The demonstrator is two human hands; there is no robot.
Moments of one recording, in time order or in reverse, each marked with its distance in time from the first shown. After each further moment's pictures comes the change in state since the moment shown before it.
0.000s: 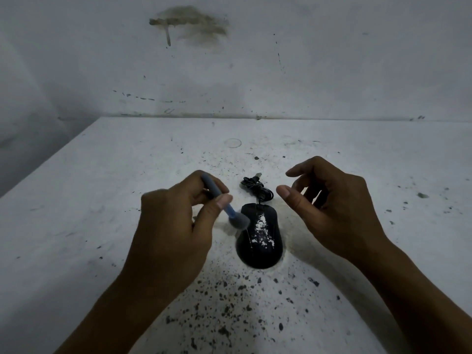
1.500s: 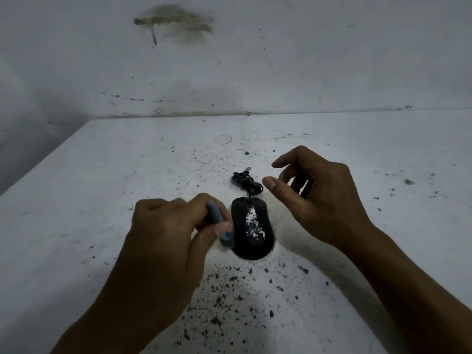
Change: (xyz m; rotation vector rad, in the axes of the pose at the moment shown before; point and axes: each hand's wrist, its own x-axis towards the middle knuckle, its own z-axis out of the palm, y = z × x) left_hand -0.023 0.021 -0.011 0.241 -0.180 0.129; right_hand -0.001 -0.002 -0.001 0.005 -0.005 0.010
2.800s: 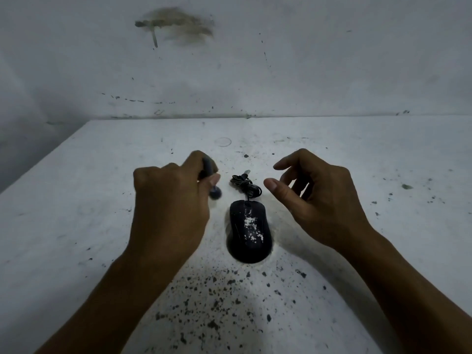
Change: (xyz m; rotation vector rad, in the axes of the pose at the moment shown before) left_hand 0.045 -0.013 0.020 0.066 0.225 -0.088; right_hand 0.002 0.002 -0.002 -0.009 0.009 0.008
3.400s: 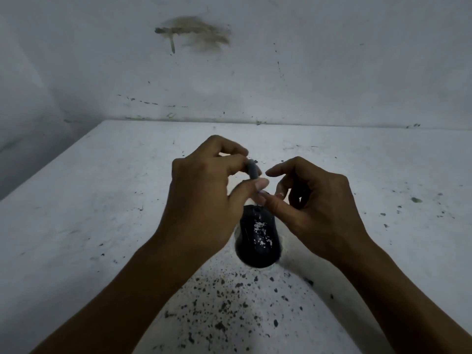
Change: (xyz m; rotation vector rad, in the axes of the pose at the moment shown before) left_hand 0.010 0.018 -0.004 -0.171 -0.040 0.017; right_hand 0.002 -0.026 0.007 0.059 -0.029 -0.045
